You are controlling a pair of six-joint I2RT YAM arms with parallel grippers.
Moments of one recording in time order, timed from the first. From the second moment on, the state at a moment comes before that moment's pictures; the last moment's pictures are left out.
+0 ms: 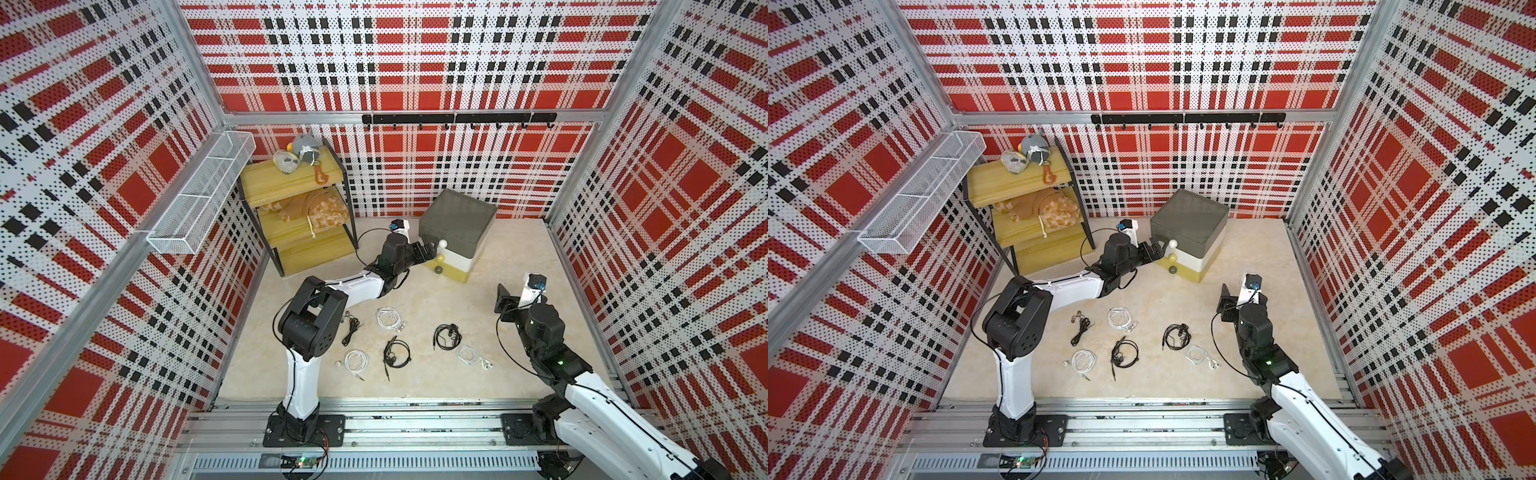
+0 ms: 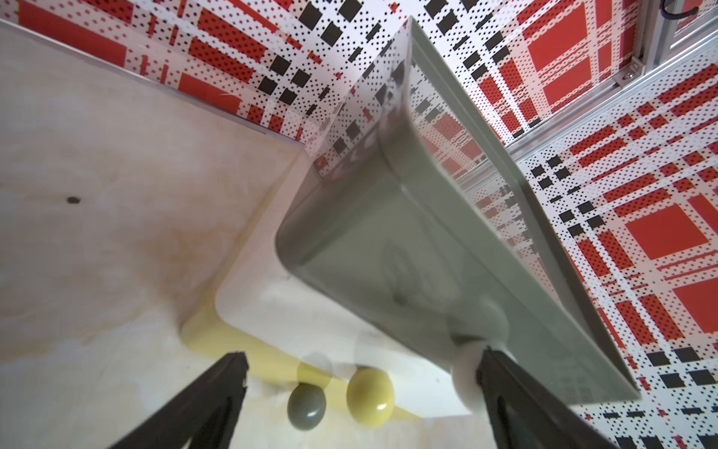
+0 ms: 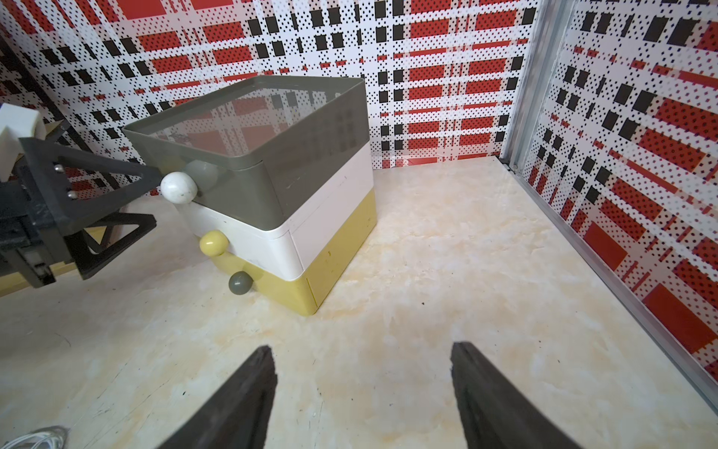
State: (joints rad) left arm -0.56 1.98 1.25 0.45 0.12 -0.75; right arm 0.41 0.73 0.38 0.12 0.42 0.20
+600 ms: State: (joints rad) left arm -0.56 1.93 1.05 0.74 0.21 -0.80; right arm 0.41 0.72 0.38 0.12 0.42 0.20
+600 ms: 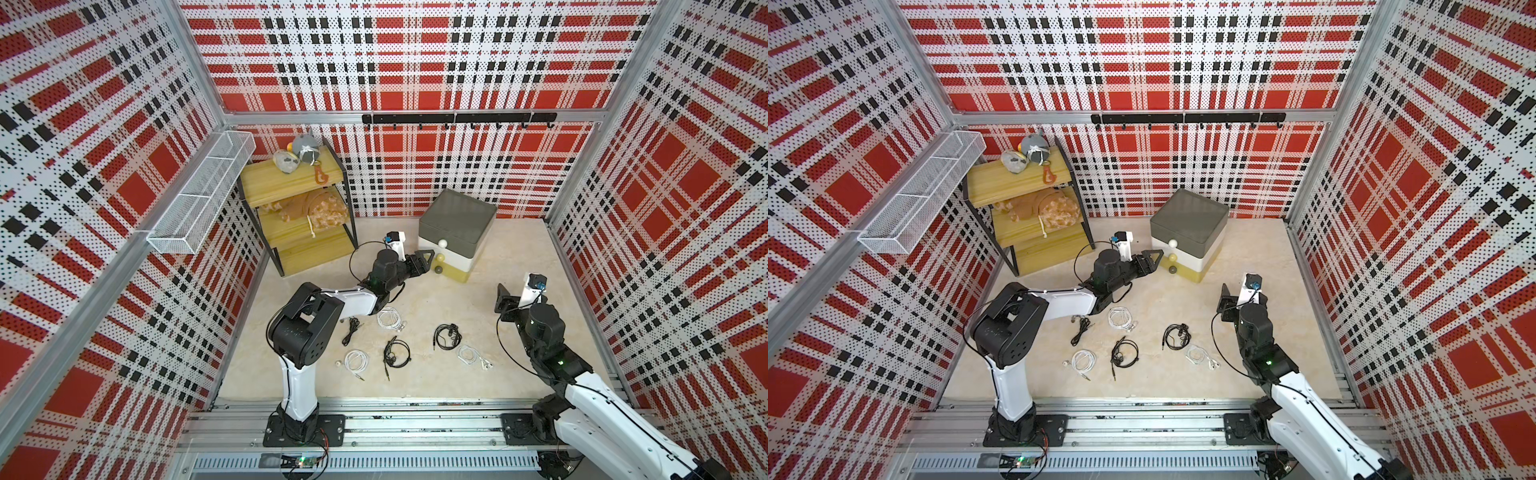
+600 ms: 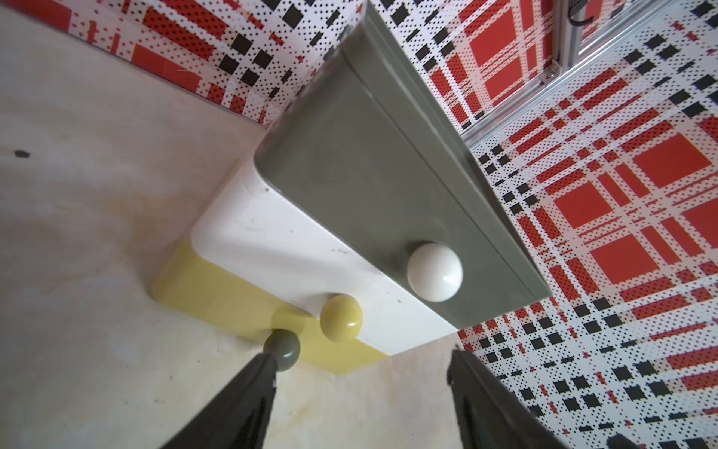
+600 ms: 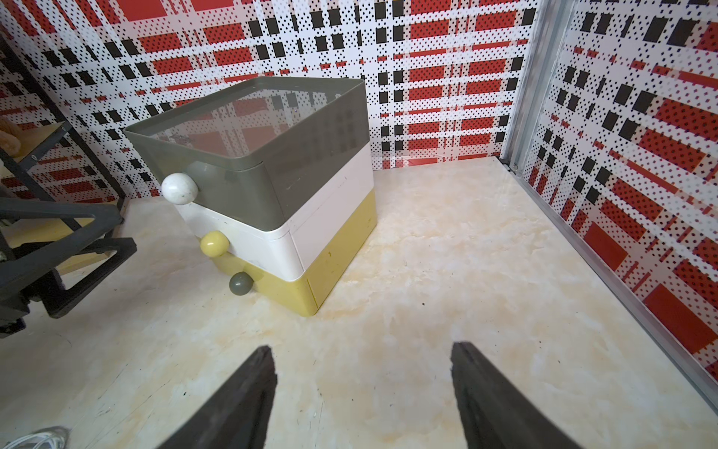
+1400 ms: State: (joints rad) left arm -0.58 2.14 1.20 0.81 0.30 -0.86; right arm 0.41 0.73 0.38 0.12 0.42 0.20
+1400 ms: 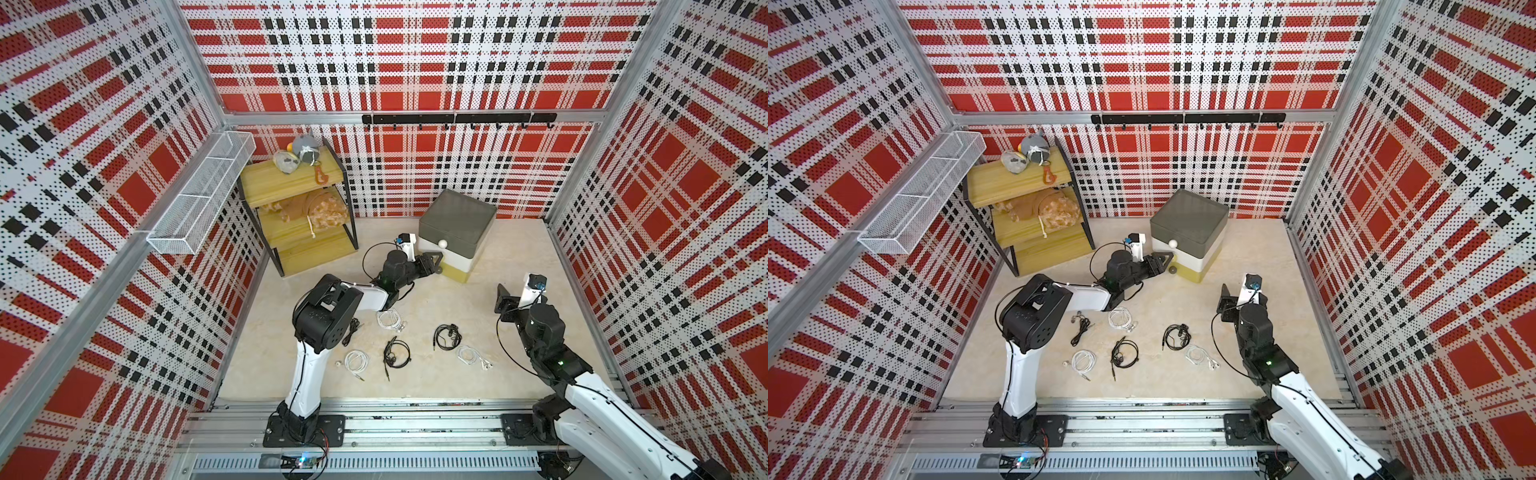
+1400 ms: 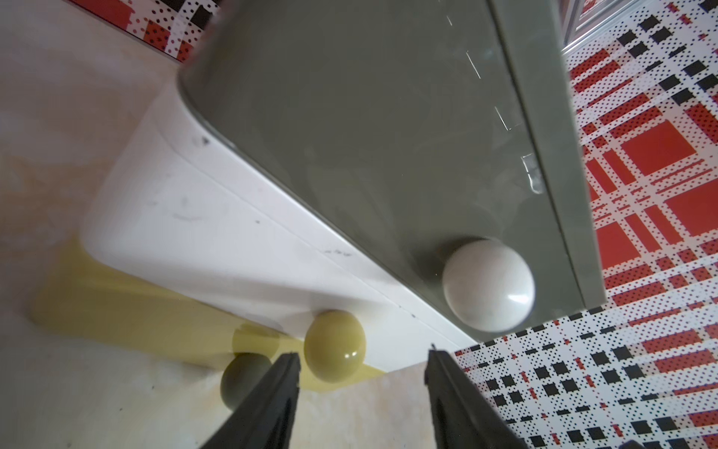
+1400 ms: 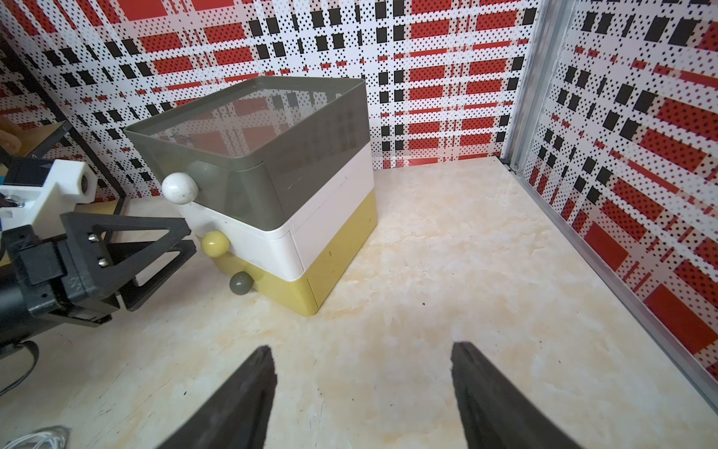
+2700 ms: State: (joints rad) left arm -0.59 2.21 1.24 0.82 0.31 -0.91; right arm 0.40 0.74 0.38 0.12 0.42 0.20
